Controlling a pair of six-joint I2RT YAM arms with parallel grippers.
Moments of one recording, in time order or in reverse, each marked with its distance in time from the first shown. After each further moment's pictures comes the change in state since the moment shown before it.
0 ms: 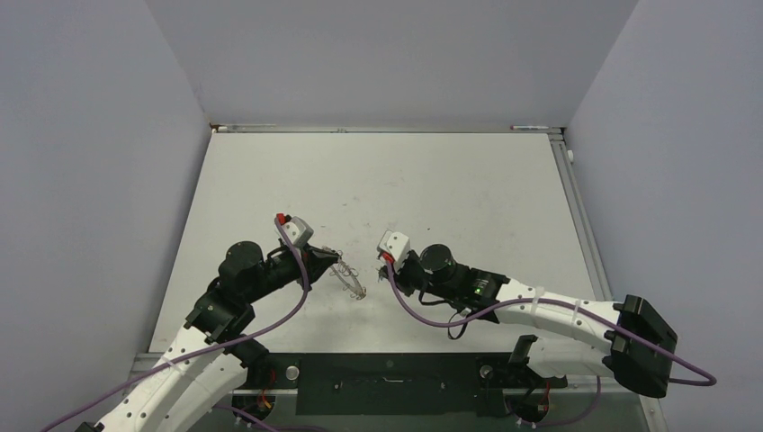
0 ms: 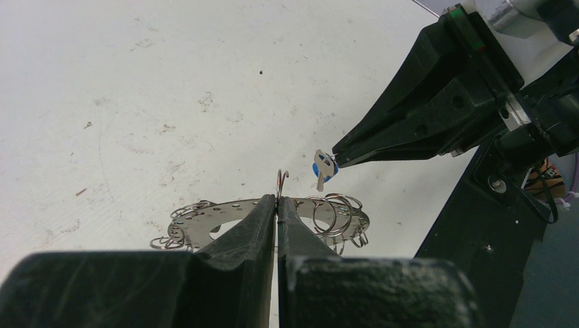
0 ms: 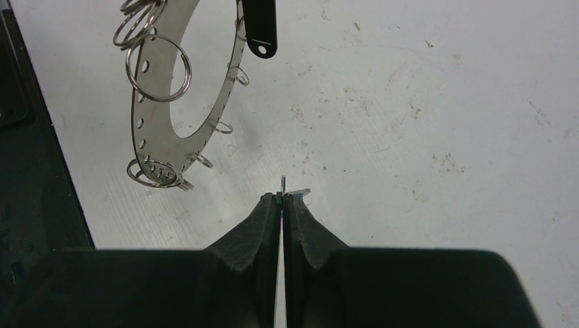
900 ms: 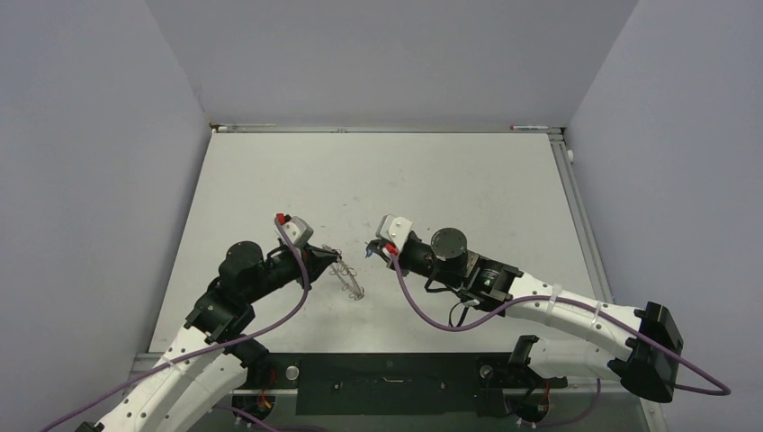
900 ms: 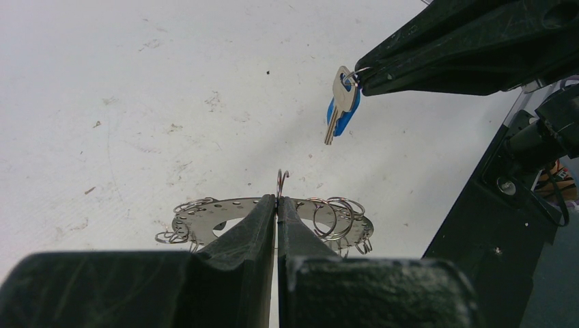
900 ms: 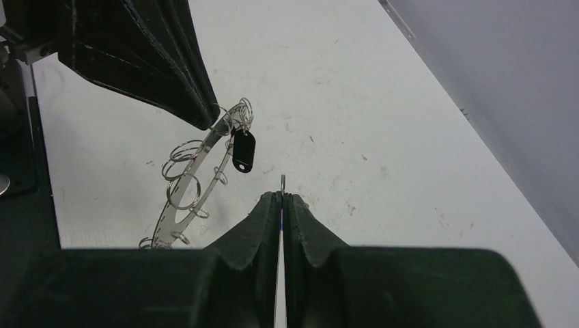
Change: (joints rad) left arm 0.000 0.001 0.000 -0.001 -0.018 0.011; right arm -0.001 -0.047 0.164 0.023 -0.011 -0.154
